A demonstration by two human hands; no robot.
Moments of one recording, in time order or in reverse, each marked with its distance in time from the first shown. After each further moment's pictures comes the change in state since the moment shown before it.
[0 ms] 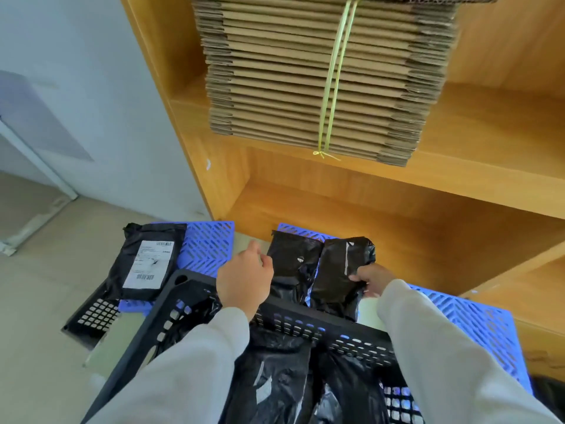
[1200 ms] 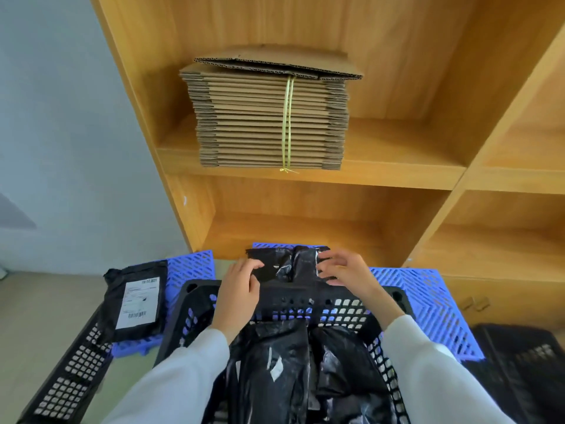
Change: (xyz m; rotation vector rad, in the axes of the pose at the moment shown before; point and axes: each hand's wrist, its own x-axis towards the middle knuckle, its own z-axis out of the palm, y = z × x) left_hand -0.053 -0.051 -0.033 -0.448 -0.009 0.570; right_hand -0.215 0.062 0.024 0.069 0.080 -0.749
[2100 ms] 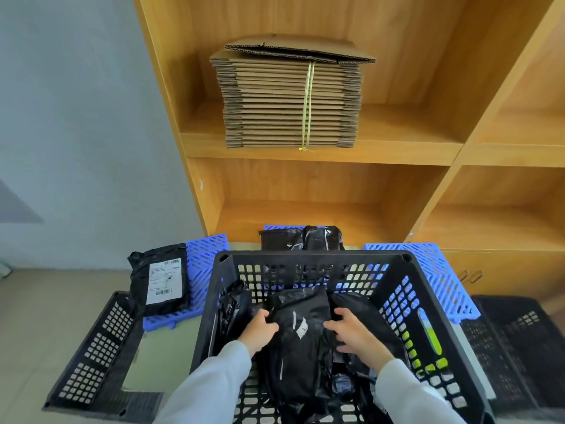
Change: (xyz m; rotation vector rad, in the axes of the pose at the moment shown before) left_hand -0.114 -0.063 0.022 -0.277 -0.713 -0.794; right_hand -0.119 0.099 0.111 0.060 -0.014 0.567
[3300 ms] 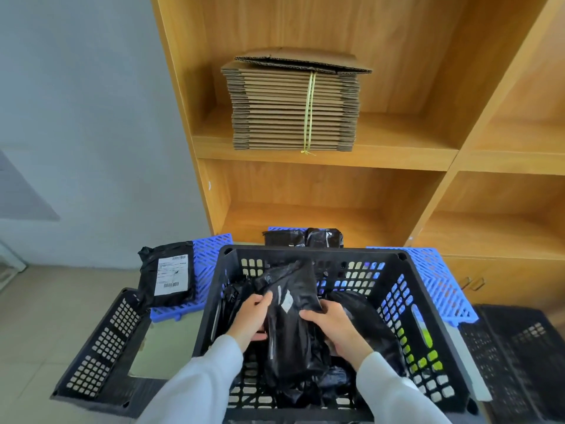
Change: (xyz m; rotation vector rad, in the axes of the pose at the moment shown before) left_hand -0.077 0.024 -0.016 -0.367 0.127 -0.003; right_hand -0.037 -0.011 0.032 0.131 -0.018 -0.255
